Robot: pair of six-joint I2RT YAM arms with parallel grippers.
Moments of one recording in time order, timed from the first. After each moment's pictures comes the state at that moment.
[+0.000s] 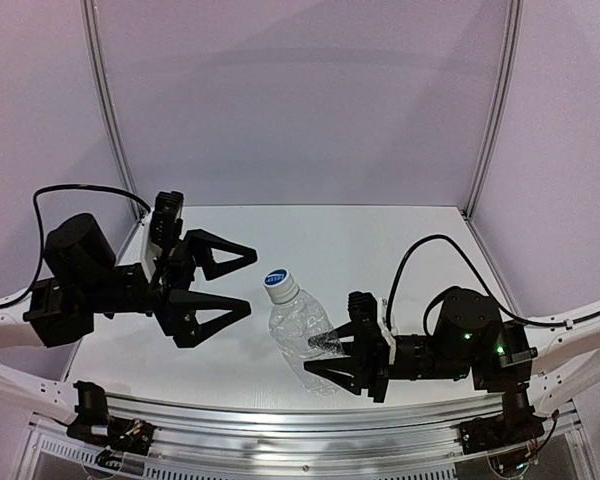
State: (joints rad) left arm -1.12 0.89 0.81 0.22 0.39 -0.14; right arm 1.42 1.11 0.64 0.42 -0.01 0.10
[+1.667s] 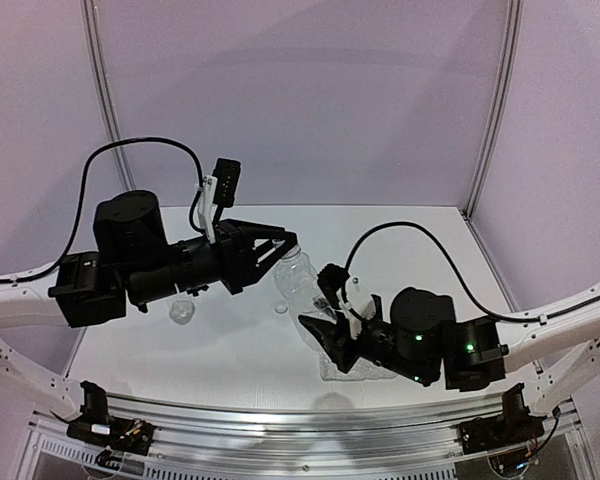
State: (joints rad) left arm -1.20 1.14 1.03 0.09 -0.08 -0.34; right arm 1.42 1.27 0.75 0.34 0.46 0.10
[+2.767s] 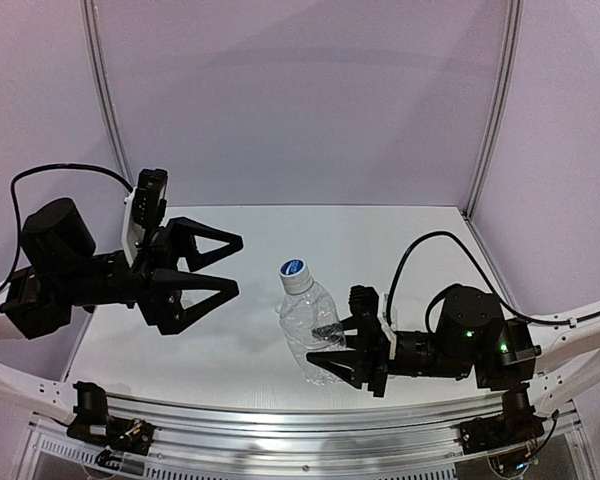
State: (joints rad) left arm -1.17 0.87 0.93 0.04 0.27 -0.18; right arm 1.42 1.10 0.65 0.37 0.08 0.08
